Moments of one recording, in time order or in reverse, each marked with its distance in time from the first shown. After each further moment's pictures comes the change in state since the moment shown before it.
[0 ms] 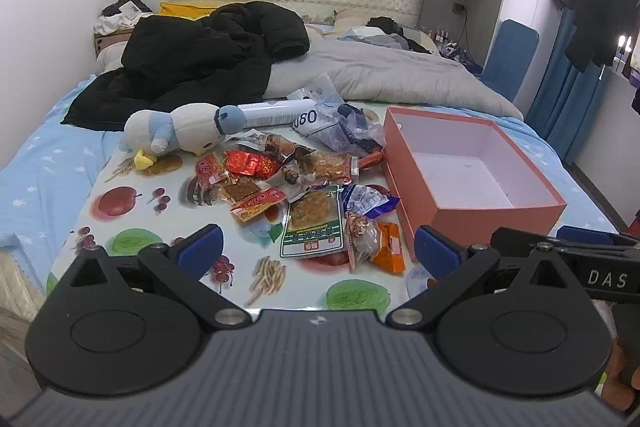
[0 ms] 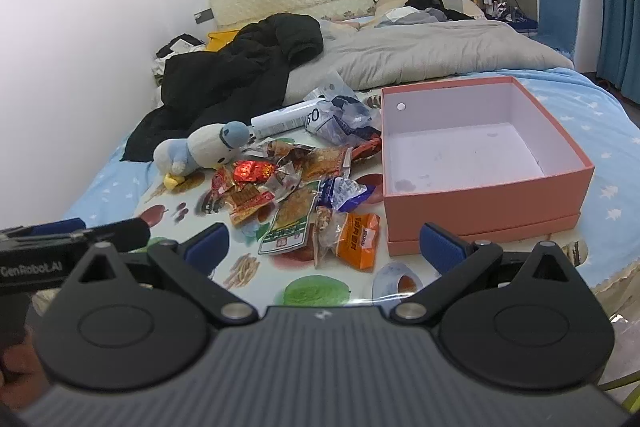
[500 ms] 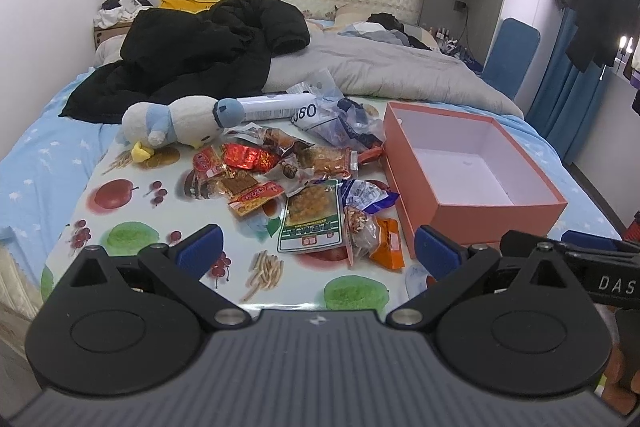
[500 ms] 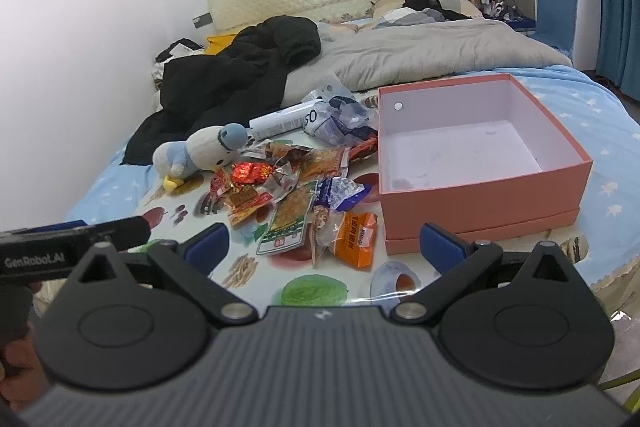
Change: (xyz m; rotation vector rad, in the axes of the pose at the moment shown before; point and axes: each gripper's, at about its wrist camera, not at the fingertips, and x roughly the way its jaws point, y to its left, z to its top) left arm 0.008 0.001 -0.005 -0.015 0.015 -0.006; right arm 0.000 -0.006 -0.005 0.016 -0.010 0.001
